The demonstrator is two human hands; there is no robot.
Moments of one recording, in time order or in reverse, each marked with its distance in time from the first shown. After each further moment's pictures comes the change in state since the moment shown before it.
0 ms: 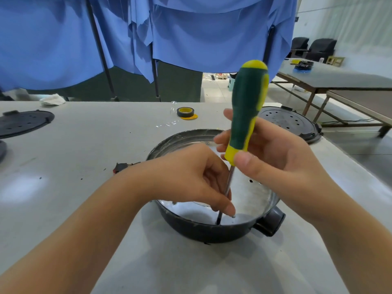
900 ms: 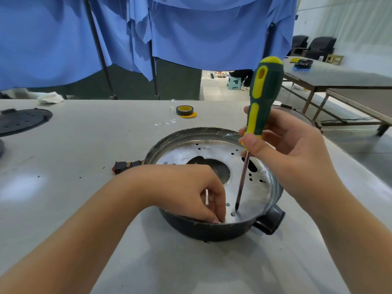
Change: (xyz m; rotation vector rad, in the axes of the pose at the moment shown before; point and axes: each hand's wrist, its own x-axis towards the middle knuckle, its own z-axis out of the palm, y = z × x) left_hand 0.001 -0.006 0.006 0.293 -0.230 -0.115; right_hand 0.005 0.008 -0.008 -0.185 0.343 0.001
